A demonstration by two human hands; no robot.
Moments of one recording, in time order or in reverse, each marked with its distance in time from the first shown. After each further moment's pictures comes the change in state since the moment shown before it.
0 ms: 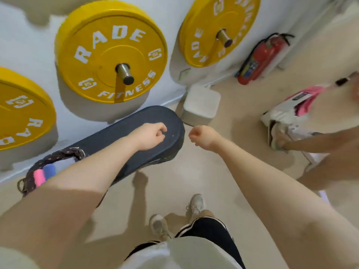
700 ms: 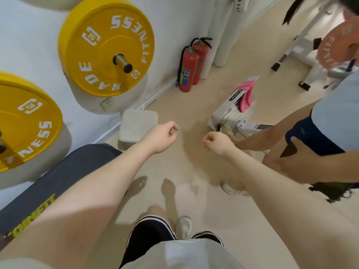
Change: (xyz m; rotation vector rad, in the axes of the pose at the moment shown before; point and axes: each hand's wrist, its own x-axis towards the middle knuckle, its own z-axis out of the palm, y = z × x) left_hand 0.241 0.334 0.090 -0.056 -0.044 0.212; right_hand 0.019 0.329 -0.217 0.222 0.295 0.269
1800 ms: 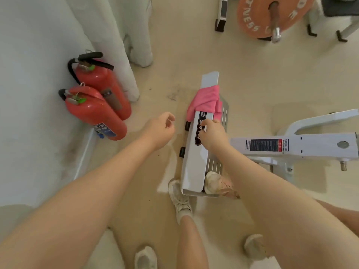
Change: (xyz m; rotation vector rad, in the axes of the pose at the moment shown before) left_hand 0.742 0.121 0.125 0.076 -0.327 0.229; right_hand 0.612 0.241 -0.165 0.208 0.346 0.502
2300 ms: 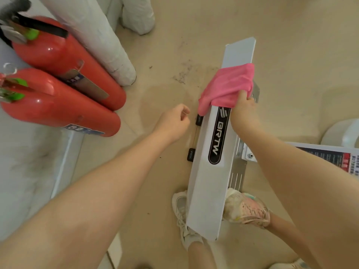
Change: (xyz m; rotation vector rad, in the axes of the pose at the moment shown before) left_hand 0.197 -0.076 0.107 -0.044 -0.059 -0.135; right_hand 0.225 0.086 0.073 -0.192 0.104 0.068
